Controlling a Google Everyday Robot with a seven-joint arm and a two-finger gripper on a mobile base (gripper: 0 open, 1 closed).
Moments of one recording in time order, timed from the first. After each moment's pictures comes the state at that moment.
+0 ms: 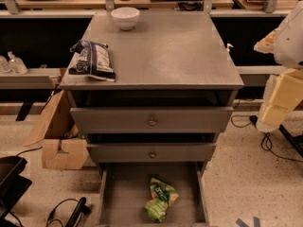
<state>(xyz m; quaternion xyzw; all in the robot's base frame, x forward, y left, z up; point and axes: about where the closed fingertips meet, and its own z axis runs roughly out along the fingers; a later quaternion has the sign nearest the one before) 0.438 -0.217 0.977 -0.60 0.78 -0.03 0.16</state>
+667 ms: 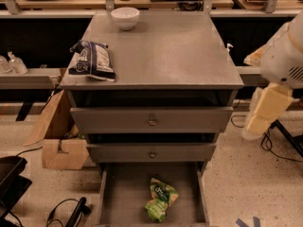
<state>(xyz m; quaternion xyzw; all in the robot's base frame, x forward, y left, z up) 0.447 -0.207 0.945 -0.60 0.78 -0.01 0.17</state>
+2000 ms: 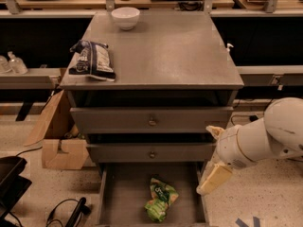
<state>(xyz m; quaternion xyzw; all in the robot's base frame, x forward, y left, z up) 0.438 -0.160 0.723 -0.57 0.77 0.10 0.26</state>
